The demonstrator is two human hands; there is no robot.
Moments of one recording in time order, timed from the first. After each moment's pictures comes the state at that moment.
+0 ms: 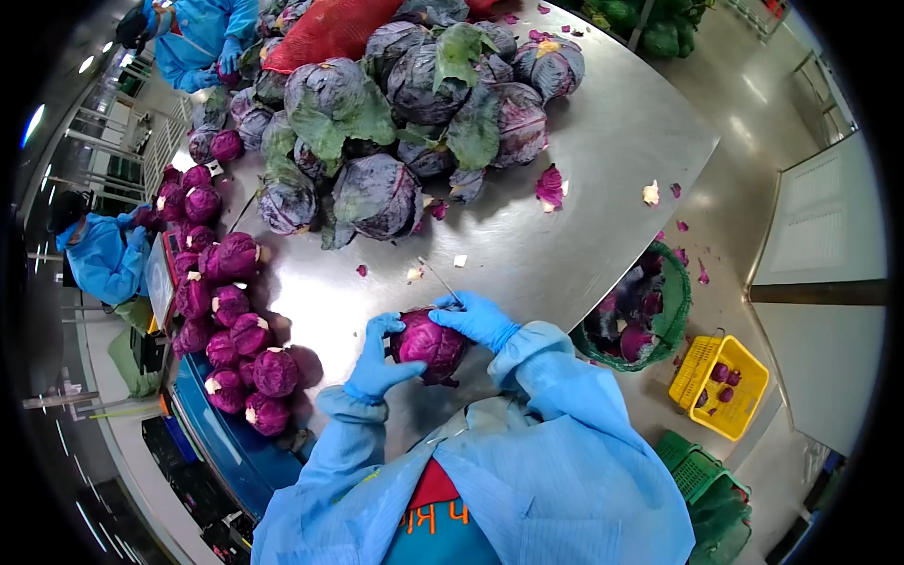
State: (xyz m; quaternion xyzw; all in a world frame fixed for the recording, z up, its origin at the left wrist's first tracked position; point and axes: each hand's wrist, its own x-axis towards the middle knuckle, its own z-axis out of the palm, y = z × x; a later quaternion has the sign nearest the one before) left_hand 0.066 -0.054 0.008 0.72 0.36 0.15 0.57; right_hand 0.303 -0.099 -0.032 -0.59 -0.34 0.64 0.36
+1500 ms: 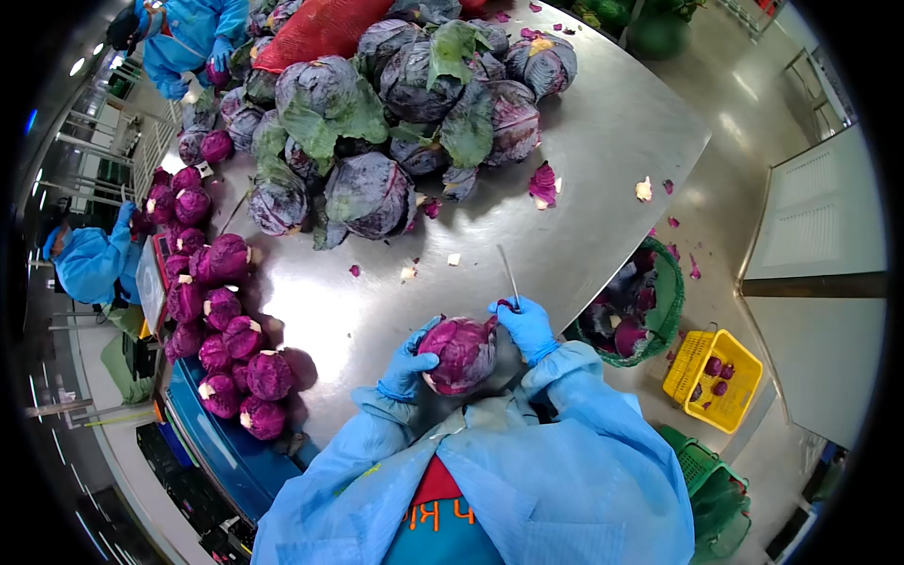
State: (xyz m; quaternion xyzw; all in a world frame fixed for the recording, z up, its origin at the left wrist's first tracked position) left_hand 0.110 -0.089 -0.018 0.25 0.37 0.19 0.87; right_hand 0.342 -0.162 -0.042 -0.69 -0.11 0.53 0.48
